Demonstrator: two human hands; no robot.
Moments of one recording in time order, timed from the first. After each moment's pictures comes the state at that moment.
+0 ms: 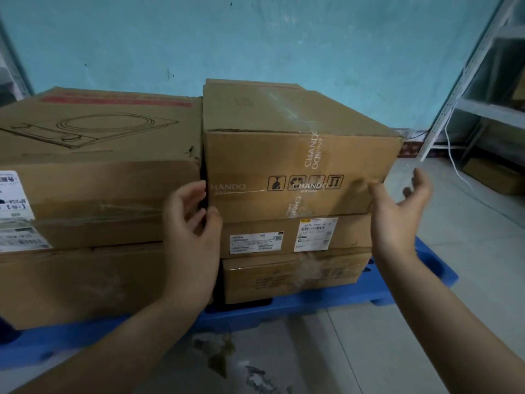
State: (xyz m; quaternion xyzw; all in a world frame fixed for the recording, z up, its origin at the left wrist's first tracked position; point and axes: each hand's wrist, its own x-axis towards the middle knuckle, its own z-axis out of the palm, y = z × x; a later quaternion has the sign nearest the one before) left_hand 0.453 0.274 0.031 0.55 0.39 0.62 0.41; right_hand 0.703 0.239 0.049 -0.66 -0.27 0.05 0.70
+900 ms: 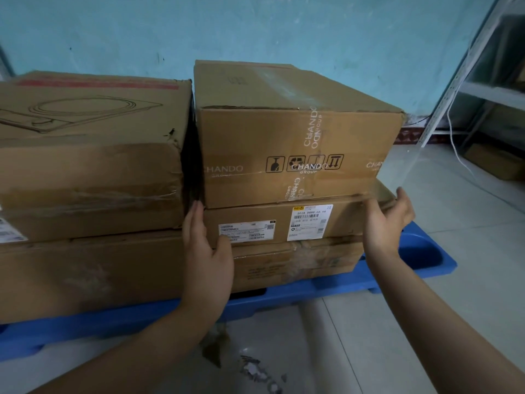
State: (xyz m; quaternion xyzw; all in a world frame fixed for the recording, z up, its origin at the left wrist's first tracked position) left_hand 0.482 0.276 -0.030 0.58 0.48 0.51 0.42; right_hand 0.751 0.254 -0.023 -0.71 -0.23 0.09 0.66
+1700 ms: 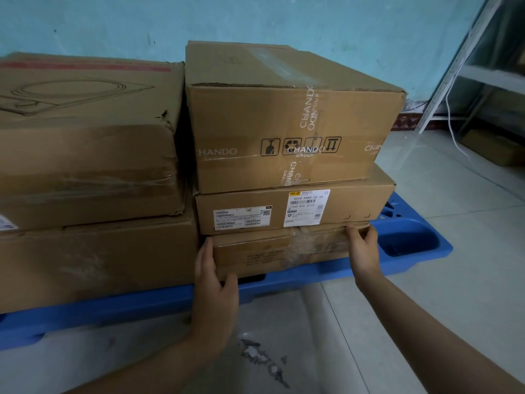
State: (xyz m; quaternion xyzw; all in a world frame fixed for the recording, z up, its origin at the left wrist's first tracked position) left_hand 0.478 0.243 -0.097 0.59 0.51 0.42 0.46; right_hand 0.748 0.233 -0.102 -0.72 -0.22 0.22 0.62
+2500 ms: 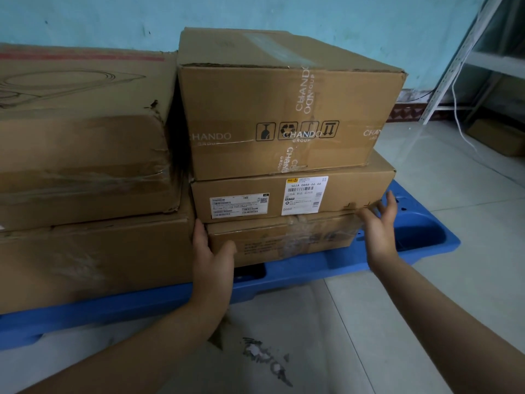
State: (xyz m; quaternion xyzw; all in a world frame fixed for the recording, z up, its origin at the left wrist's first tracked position) left_hand 0.494 0.276 -0.073 0.49 0.50 0.47 0.54; right_hand 0.771 0.246 -0.087 -0.66 -0.25 0.23 0.67
